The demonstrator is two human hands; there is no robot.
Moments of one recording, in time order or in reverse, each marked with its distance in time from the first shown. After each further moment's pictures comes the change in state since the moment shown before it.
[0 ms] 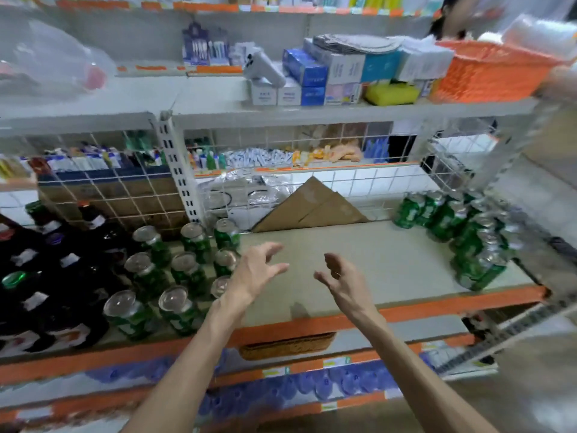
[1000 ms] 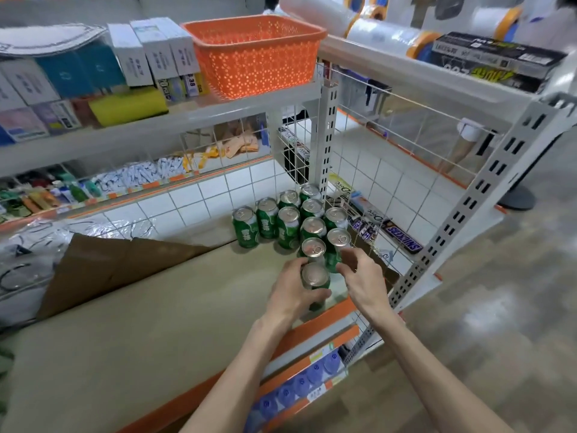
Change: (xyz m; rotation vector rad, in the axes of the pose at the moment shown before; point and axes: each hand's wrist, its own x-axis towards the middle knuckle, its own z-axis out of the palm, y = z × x) left_hand 0.127 0.252 0.390 -0.086 -0.353 0.054; right_hand 0.060 0.246 -0.338 -0.006 0.408 0.238
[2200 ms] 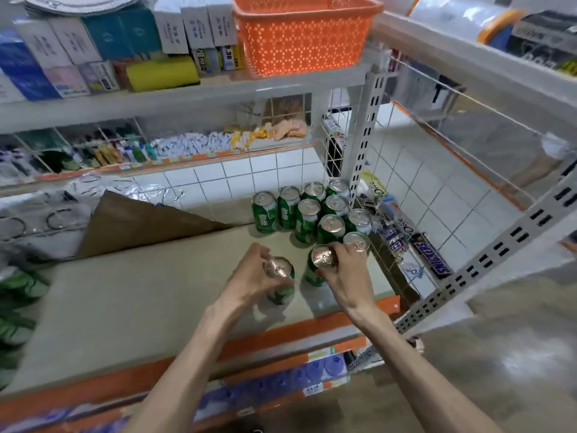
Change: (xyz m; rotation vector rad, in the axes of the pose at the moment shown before) left_hand 0.005 -0.034 -0.046 0.073 0.156 -0.205; right_hand 0.042 0.017 0.031 -0.290 -0.235 -0.305
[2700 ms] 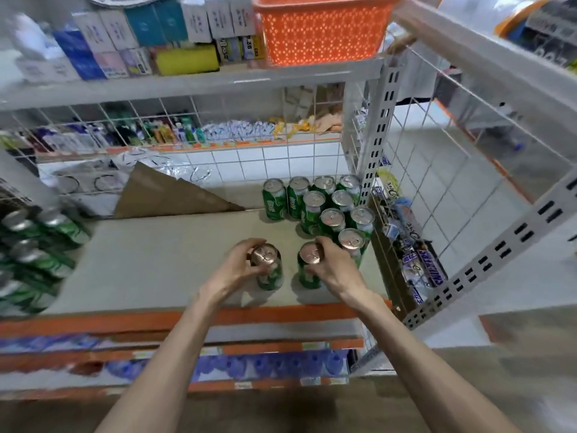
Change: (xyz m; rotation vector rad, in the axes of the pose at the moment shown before) left_hand -0.031 0.006 0.013 0.033 0.151 -0.057; right_hand 0.013 0.008 -0.033 0.182 -0.364 -0.110
